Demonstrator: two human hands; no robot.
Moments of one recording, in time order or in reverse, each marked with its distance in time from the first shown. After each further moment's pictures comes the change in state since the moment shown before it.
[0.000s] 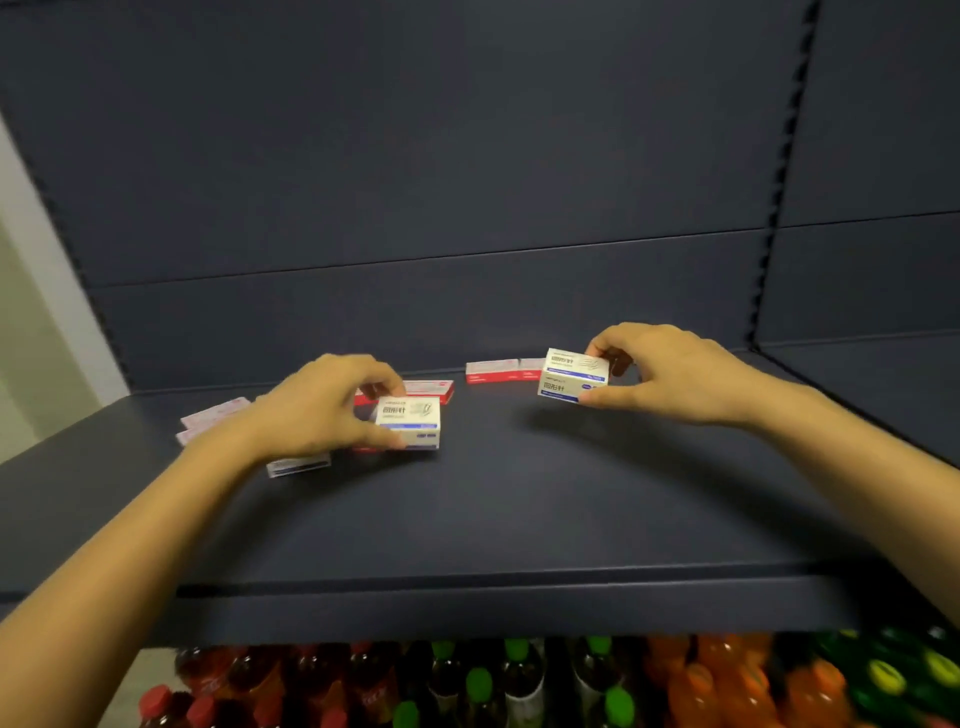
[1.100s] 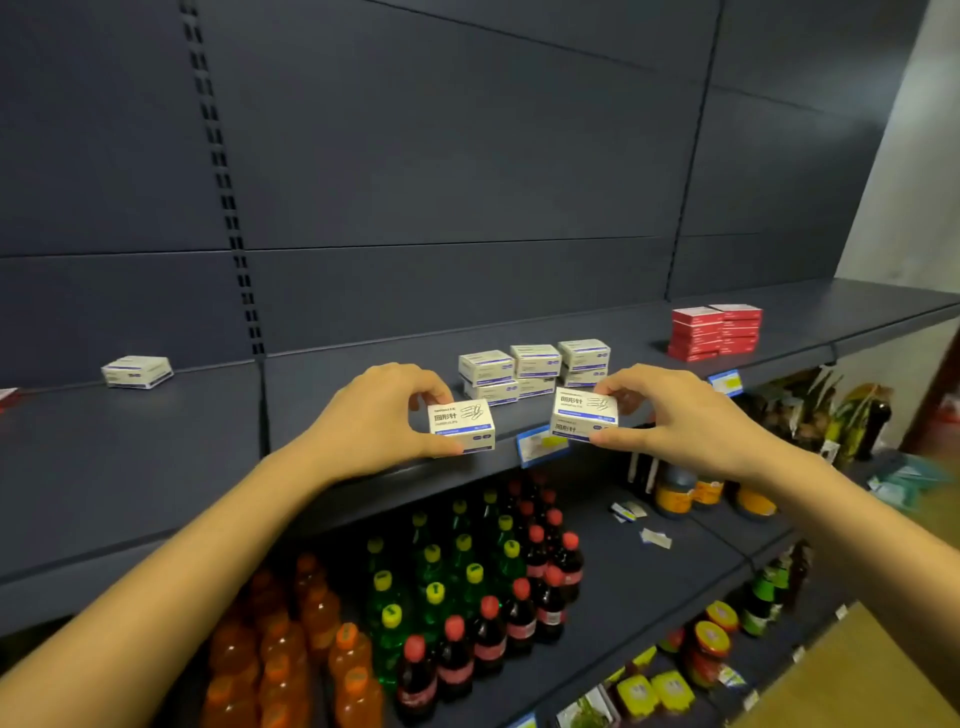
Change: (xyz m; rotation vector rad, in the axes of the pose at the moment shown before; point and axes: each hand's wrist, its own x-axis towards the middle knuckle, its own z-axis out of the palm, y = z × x) left_hand 0.107 0.510 0.159 -0.341 0.037 0.474; right_hand -0.388 0.315 -0.183 -0.081 0.140 0.527
